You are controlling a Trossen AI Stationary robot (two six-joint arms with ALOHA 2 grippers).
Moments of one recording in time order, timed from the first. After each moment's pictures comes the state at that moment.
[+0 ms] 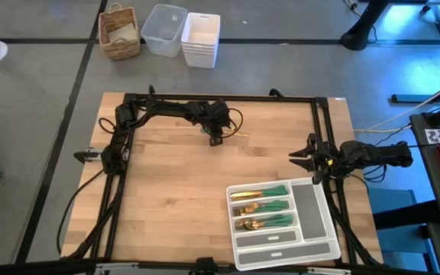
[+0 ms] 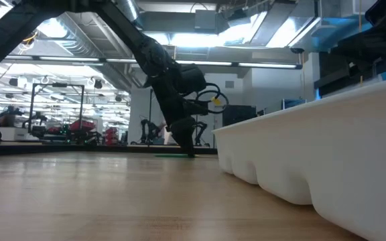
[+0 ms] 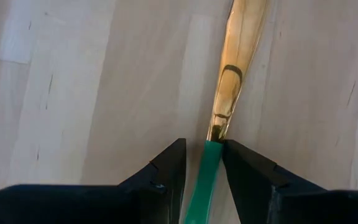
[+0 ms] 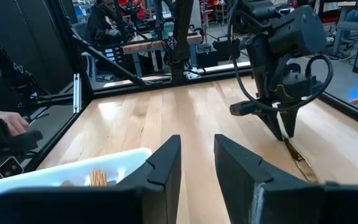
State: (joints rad) left arm 0.44 2.11 1.39 -0.40 0.00 0.30; right arm 0.20 0.00 0.22 -0.30 0.20 0.16
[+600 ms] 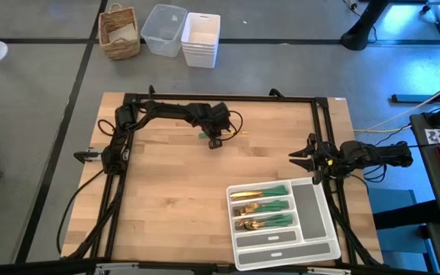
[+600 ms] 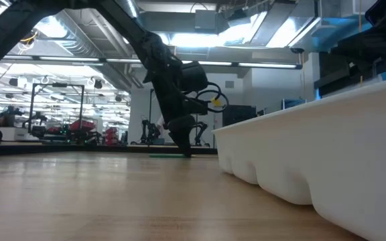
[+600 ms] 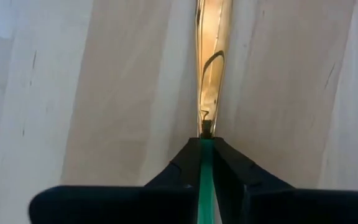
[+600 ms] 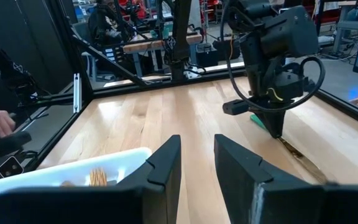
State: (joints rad) left arm 0.39 2.11 1.39 -0.51 -0.02 0.24; right arm 0.20 0.00 0.22 -0.30 0.20 0.16
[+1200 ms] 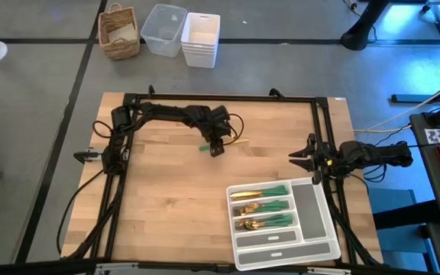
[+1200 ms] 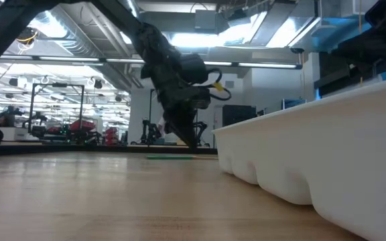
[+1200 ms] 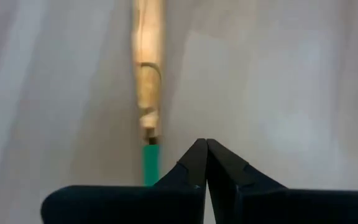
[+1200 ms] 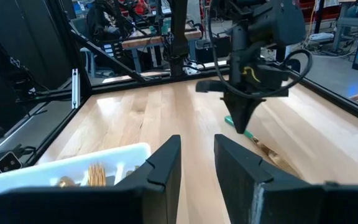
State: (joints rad) left arm 0.36 2.03 1.38 -0.53 0.30 0.03; right arm 0.20 0.00 0.22 -0.31 0.20 0.16
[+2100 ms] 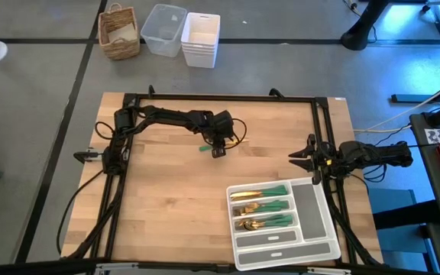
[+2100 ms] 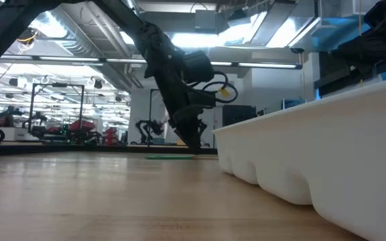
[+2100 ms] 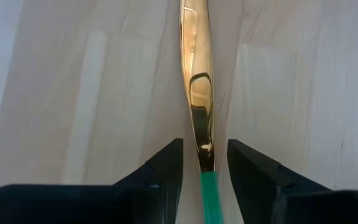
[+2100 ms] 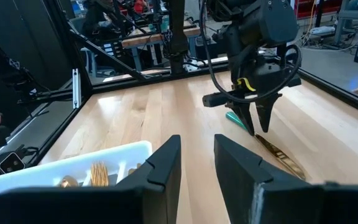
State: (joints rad) left arm 0.32 2.06 1.39 -0.45 0.02 0.16; right arm 0.20 0.00 0.22 -0.33 0.20 0.19
